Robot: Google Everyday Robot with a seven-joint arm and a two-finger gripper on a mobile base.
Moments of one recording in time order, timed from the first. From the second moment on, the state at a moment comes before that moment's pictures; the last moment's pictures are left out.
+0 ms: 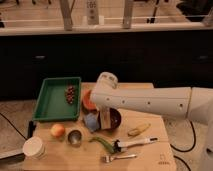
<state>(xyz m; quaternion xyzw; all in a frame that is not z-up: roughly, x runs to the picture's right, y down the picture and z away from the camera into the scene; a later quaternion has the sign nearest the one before) 0.000 0.094 0.767 -0.09 -0.15 -0.82 0.54</state>
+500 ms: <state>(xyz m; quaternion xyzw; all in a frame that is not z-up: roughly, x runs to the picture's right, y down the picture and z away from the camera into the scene) 0.000 0.098 0.768 -0.08 -0.15 -0.84 0.52</state>
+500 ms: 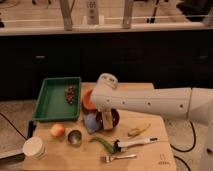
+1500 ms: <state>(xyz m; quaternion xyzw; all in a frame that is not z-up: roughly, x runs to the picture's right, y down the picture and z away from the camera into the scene) -0.008 0.107 0.766 -0.08 -0.16 -0.86 0.48</state>
